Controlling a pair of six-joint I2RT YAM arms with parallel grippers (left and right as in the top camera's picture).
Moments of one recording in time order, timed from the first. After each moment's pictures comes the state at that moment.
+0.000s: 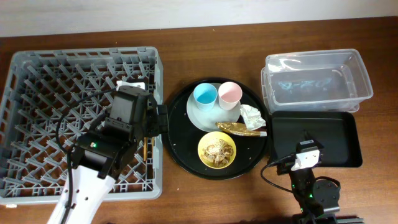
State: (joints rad) left arm -0.40 1.20 1.19 -0.87 -0.21 -0.33; right arm 0.08 0.01 0.01 -0.07 -0.05 -0.08
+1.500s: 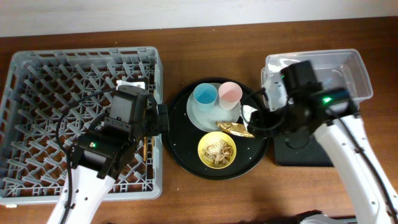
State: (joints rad) left arm -0.40 1.20 1.20 -0.87 -0.21 -0.33; right arm 0.21 1.39 1.33 -1.24 -0.29 0.08
